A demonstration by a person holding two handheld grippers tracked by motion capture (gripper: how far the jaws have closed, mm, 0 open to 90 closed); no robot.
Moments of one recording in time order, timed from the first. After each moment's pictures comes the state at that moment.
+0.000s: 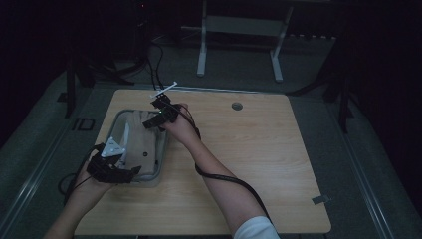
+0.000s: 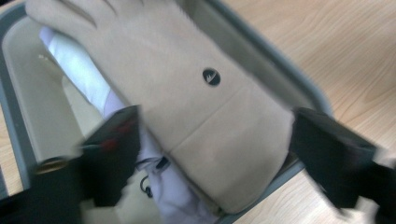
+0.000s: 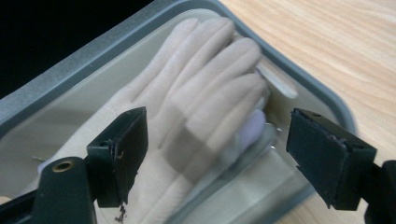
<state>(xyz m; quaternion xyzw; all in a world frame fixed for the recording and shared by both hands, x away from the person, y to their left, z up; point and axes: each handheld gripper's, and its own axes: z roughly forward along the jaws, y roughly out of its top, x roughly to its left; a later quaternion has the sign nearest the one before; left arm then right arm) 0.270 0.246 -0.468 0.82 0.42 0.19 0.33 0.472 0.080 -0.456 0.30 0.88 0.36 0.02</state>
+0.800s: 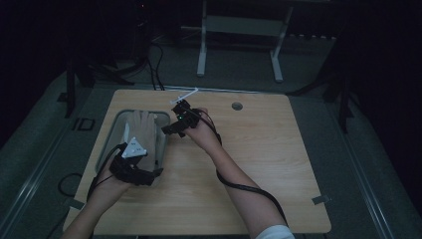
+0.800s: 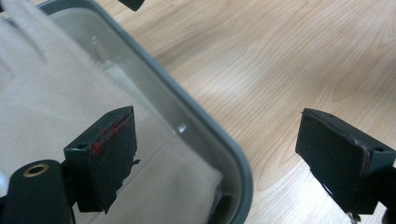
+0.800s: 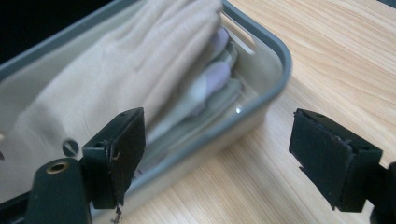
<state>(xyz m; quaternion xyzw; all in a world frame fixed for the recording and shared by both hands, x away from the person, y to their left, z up) 0.278 0.192 -0.472 0.83 0.37 0.17 0.37 0.455 0.018 -0.454 0.29 0.89 0.36 0.04</state>
